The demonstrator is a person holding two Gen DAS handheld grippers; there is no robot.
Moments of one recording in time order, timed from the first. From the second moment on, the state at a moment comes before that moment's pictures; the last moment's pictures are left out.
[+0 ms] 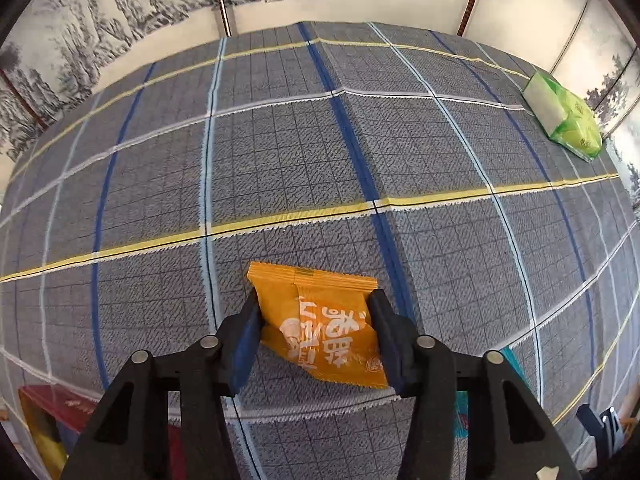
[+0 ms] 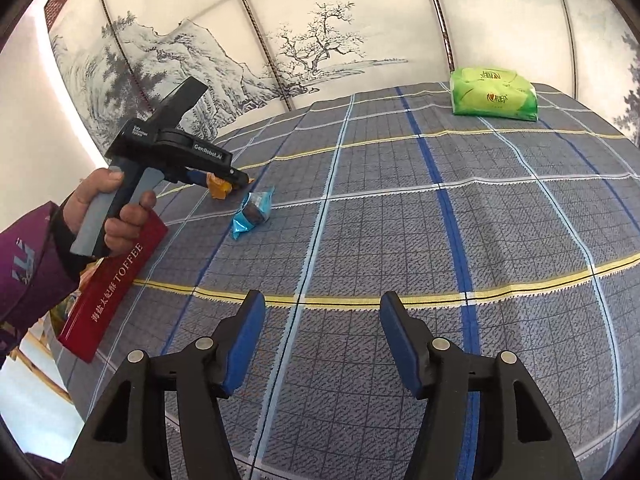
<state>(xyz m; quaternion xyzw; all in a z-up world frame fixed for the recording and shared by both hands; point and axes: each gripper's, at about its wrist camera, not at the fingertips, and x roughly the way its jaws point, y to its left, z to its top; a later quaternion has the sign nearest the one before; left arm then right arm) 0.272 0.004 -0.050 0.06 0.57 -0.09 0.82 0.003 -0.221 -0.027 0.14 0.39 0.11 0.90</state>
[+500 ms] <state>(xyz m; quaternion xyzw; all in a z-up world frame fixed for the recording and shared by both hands) 0.069 0.027 0.036 0.00 0.48 -0.19 0.86 0.067 -0.164 -0.014 0.05 0.39 0.20 0.90</state>
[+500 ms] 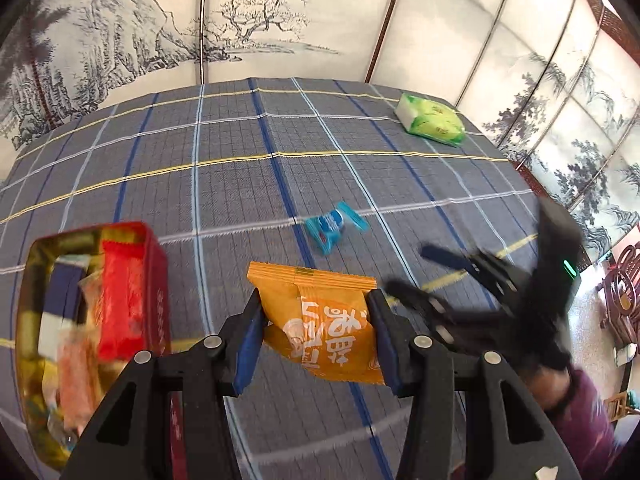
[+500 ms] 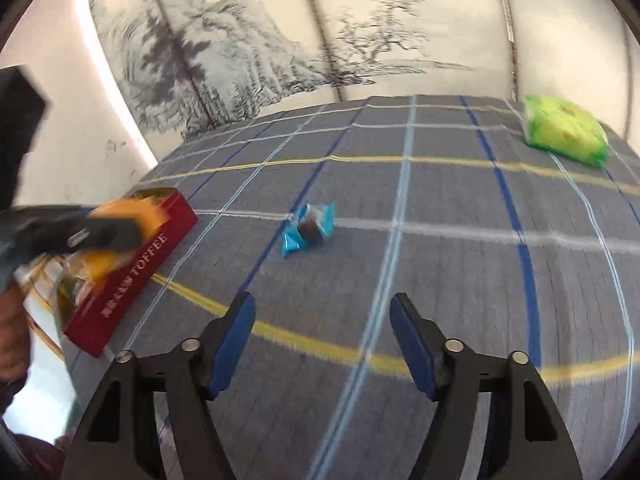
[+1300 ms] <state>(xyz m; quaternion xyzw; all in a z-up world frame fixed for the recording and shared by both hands) 0.005 0.121 0.064 -0.02 0.42 -0.12 0.90 0.067 -0.161 -0.019 0.09 0.42 0.12 0.90</state>
